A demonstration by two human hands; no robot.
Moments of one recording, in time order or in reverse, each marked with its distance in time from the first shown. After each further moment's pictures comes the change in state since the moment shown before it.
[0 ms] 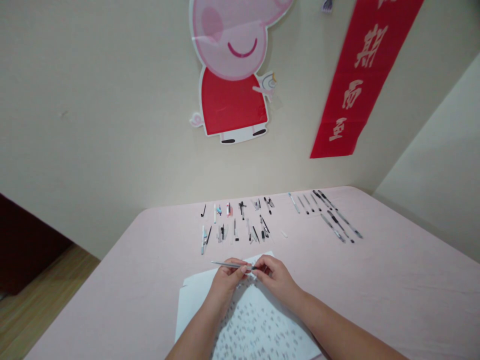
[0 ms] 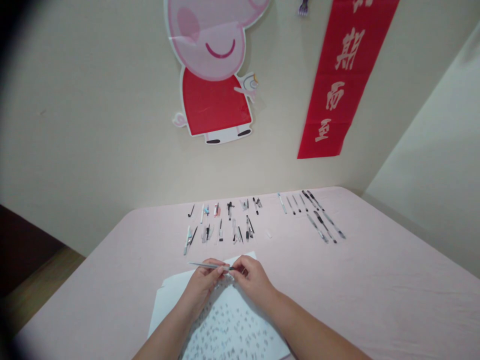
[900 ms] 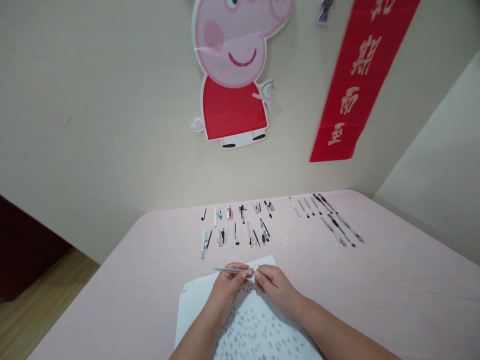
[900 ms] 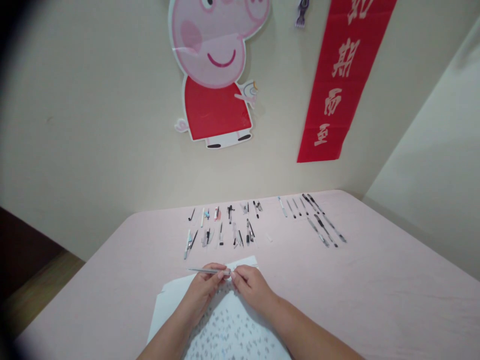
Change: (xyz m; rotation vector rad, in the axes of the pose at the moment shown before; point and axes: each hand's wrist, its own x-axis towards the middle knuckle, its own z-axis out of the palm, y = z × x) left_hand -0.003 0.003 0.000 -0.003 -0.037 -0.027; right_hand -0.003 -0.004 -0.003 -0.043 -0.160 -0.072
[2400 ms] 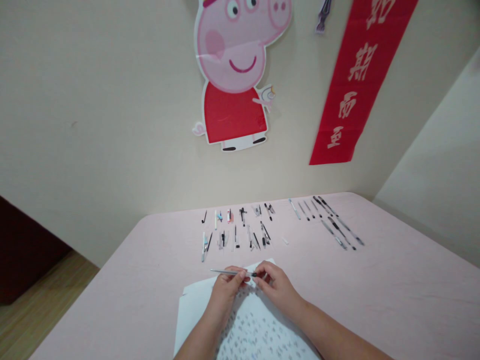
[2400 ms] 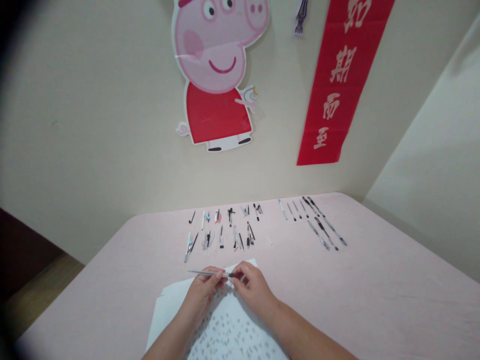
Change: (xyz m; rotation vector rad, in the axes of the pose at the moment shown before) left_hand 0.008 -0.009 -0.004 0.000 0.091 0.052; right_hand 0.003 0.001 0.003 0.024 0.158 0.039
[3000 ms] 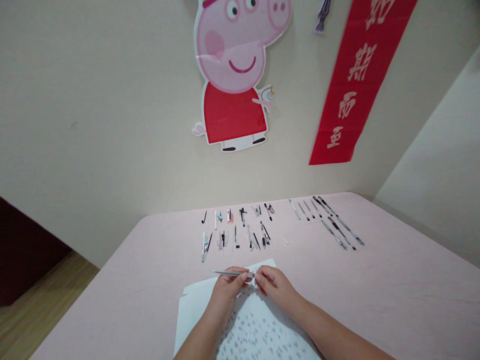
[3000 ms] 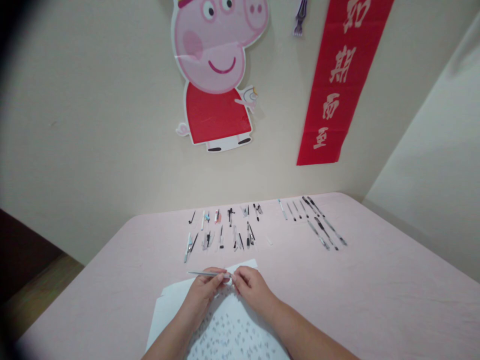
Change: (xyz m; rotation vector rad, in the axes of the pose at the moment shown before) left_hand -0.001 0.000 -0.002 0.045 -0.046 -0.023; right_hand 0.001 0.000 -0.003 0.031 -0.120 0.049
